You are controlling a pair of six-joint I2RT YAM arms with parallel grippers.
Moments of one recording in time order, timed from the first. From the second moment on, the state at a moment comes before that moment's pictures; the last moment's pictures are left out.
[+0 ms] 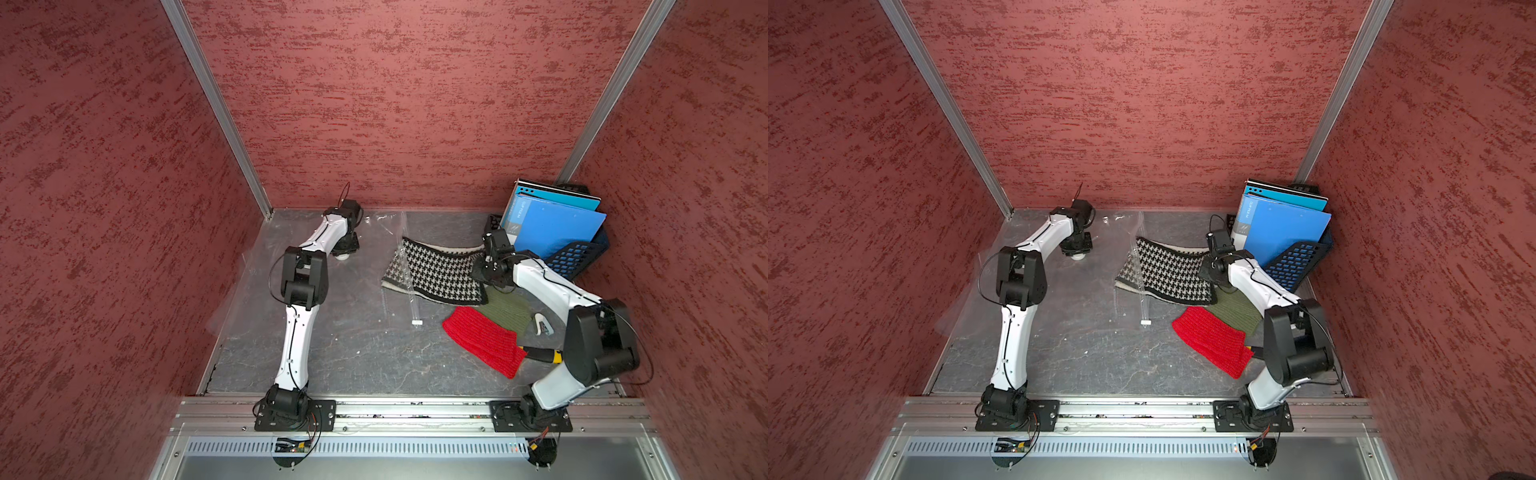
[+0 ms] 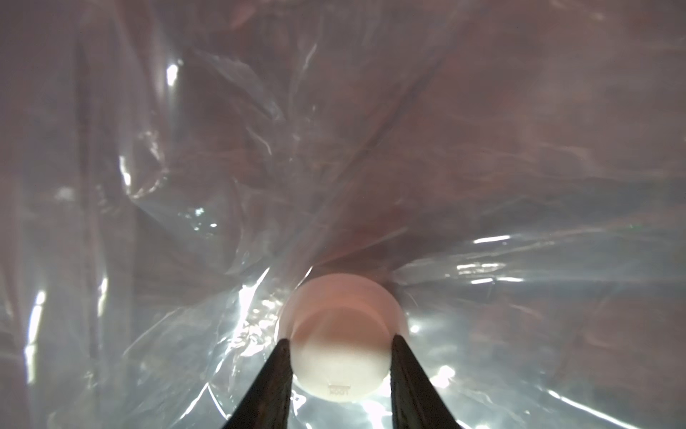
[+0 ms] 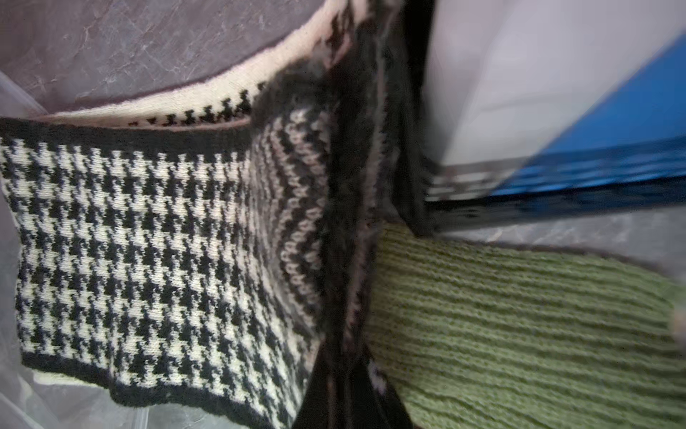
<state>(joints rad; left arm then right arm) -0.17 2.41 2.11 -1.08 -0.25 -0.48 0.22 1.65 1.16 -0.60 0.04 0.59</state>
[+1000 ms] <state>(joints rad) 0.07 2.28 1.89 -1.10 -0.33 -0.47 0.22 2.31 1.95 -0.64 0.07 0.57</state>
